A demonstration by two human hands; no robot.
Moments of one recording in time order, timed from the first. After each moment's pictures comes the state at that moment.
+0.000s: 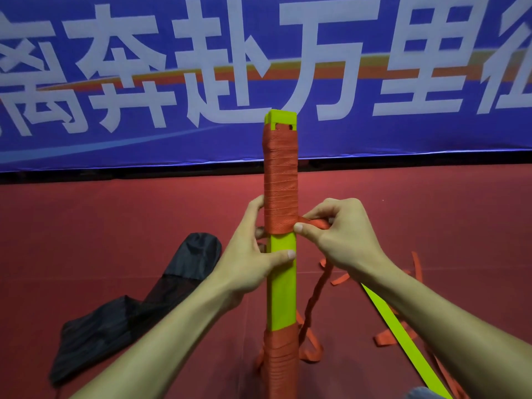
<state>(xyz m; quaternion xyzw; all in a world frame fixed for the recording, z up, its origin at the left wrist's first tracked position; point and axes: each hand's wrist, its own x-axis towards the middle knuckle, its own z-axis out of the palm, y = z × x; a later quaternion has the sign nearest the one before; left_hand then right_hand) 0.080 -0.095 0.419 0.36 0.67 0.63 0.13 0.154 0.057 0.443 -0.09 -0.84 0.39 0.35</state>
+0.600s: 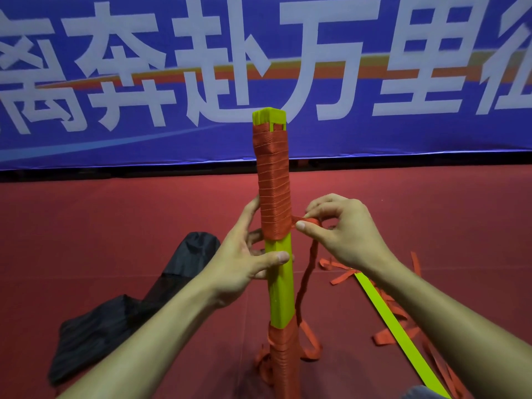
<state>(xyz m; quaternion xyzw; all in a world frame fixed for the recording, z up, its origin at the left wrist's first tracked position) 0.073 -0.109 0.413 0.36 0.63 0.66 0.21 0.153 0.073 0.439 -0.05 -0.87 0.34 0.34</state>
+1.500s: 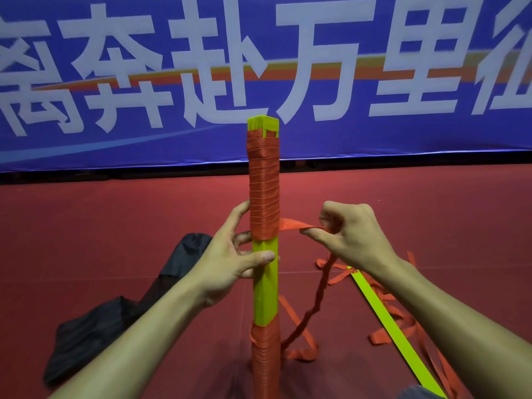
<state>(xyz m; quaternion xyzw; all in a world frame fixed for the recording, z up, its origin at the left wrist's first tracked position) 0.057 -0.110 0.403 0.35 0.61 0.68 0.22 0.160 0.098 0.429 0.01 -0.89 0.24 0.39</state>
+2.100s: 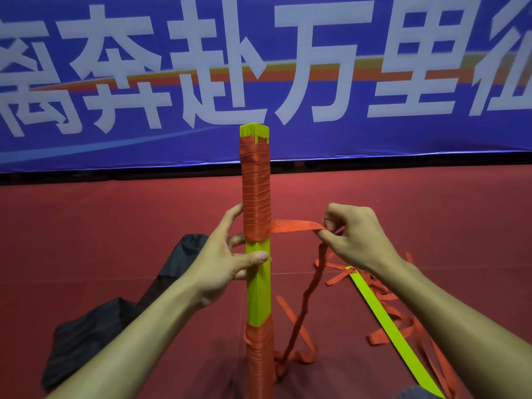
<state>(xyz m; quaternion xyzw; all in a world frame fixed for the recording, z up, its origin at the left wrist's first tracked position) 0.051 -0.111 0.399 0.32 0.62 0.68 0.22 0.160 0.110 0.423 -0.03 -0.90 0.23 0.37</state>
